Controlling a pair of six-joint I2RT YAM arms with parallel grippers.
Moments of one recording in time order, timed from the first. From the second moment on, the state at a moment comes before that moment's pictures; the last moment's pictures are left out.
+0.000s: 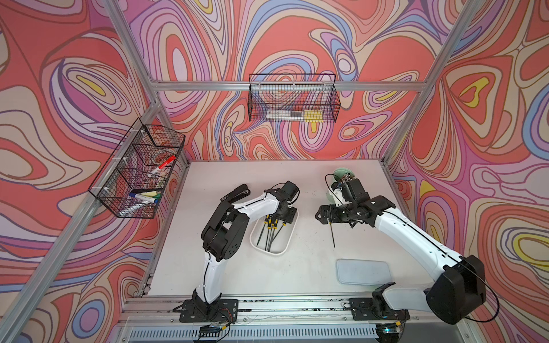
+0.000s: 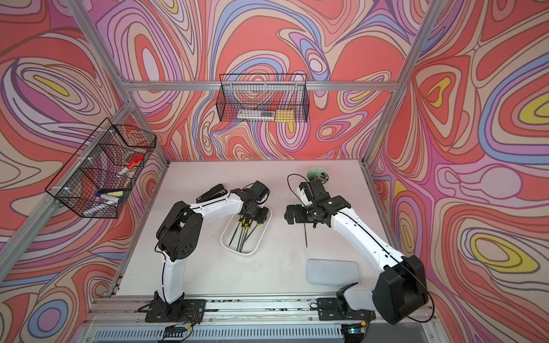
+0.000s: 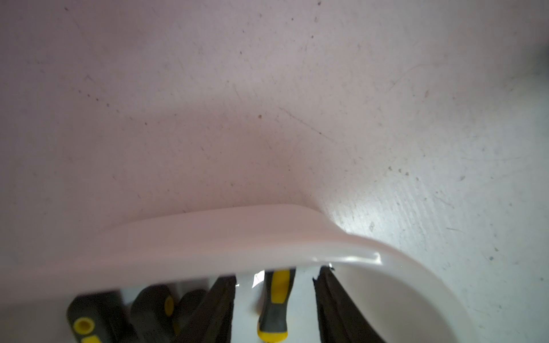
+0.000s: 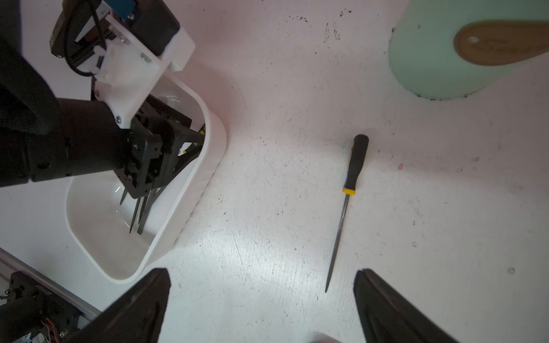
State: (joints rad) left arm -0.66 2.08 1.51 -0.64 0.01 -0.23; right arm 0.40 1.34 1.11 -0.79 -0.17 0.28
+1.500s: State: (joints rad) left arm -0.57 1.68 1.28 -0.35 0.09 -0.64; right arm 0.45 1.18 0.79 -0.19 -0.55 0.57
